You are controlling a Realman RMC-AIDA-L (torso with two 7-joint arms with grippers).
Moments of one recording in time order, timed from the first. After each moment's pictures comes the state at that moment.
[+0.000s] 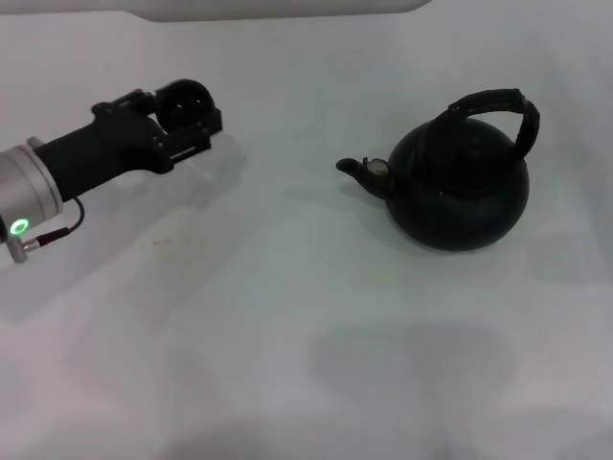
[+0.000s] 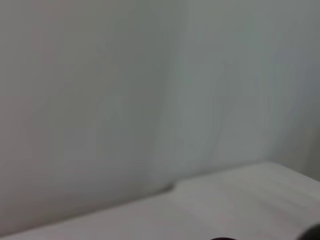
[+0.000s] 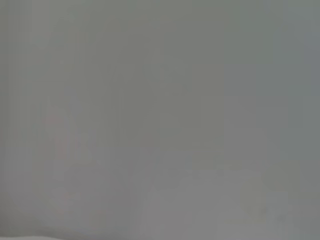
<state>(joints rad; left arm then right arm) -0.18 -1.97 1.69 0.87 -2.25 -0.83 1.92 0.22 2.01 2.07 0.28 -0.52 1.09 -2.83</state>
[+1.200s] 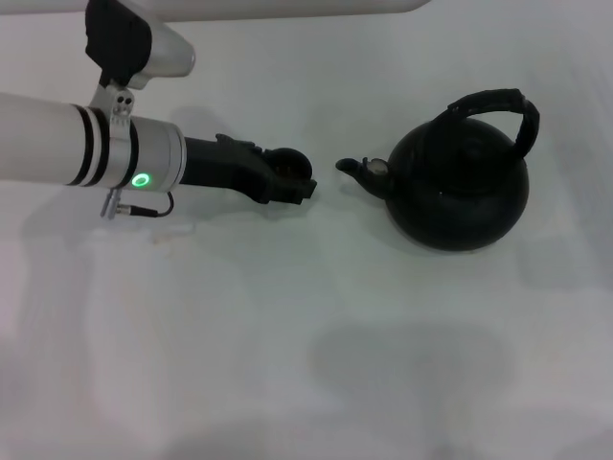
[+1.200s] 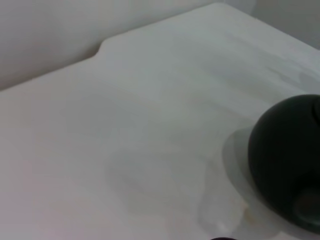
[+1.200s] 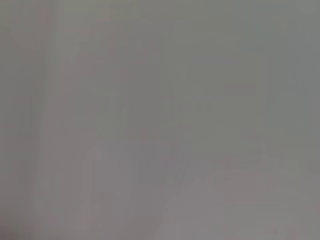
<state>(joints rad) -0.65 -2.08 1.44 0.63 -1.30 -0.95 1.29 0.22 2.02 2.05 0.26 -0.53 1.16 -2.84</state>
